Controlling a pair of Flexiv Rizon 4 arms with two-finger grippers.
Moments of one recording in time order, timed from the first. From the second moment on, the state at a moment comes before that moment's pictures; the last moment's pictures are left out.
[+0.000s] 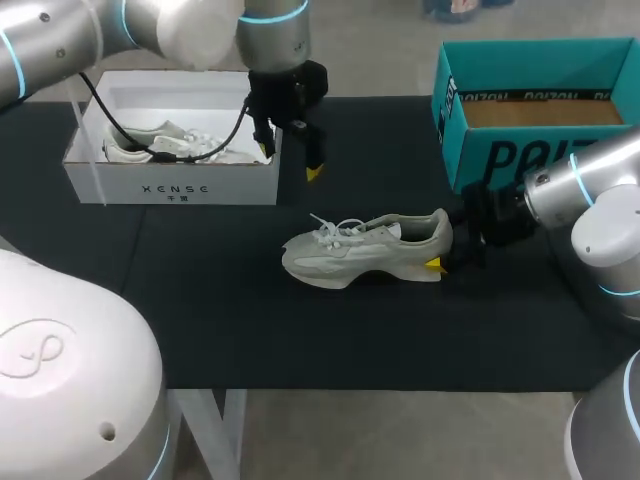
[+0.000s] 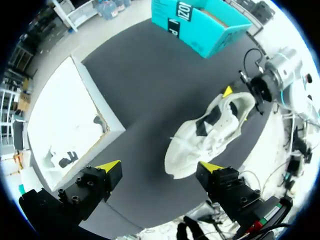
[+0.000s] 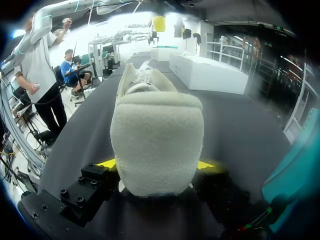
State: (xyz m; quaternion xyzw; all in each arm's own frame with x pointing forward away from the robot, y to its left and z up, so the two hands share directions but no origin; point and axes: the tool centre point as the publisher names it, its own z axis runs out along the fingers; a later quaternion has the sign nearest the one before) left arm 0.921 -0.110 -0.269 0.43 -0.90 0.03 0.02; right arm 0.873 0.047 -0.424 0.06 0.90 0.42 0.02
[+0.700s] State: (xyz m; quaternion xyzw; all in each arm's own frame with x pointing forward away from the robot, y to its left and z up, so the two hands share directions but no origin) left arm 0.906 -0.216 -0.291 0.71 -0.70 0.04 -0.06; right arm 0.873 0.047 -0.424 0.06 0.90 0.42 0.02
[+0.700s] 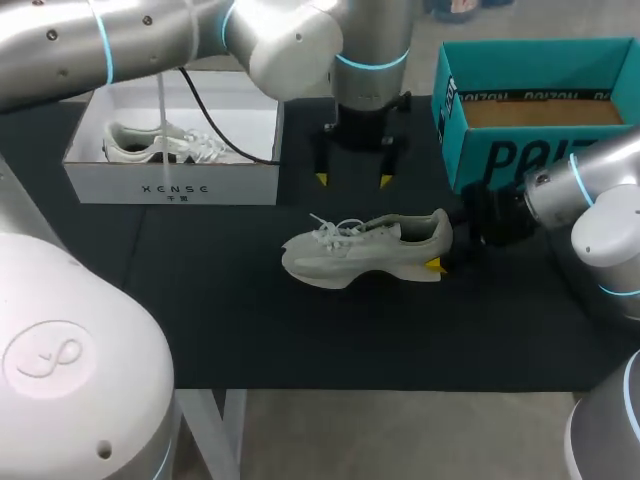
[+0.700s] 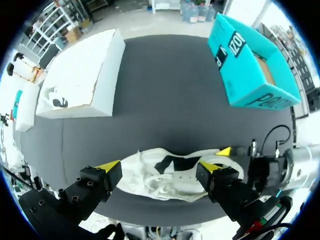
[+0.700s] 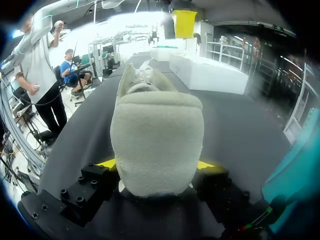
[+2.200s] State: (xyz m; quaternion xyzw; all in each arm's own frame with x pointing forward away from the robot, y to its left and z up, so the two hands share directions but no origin) left arm 0.878 -0.259 -0.359 0.64 -0.77 -0.05 -0.04; right arm 0.873 0.047 -0.424 0.06 0.90 0.42 0.02
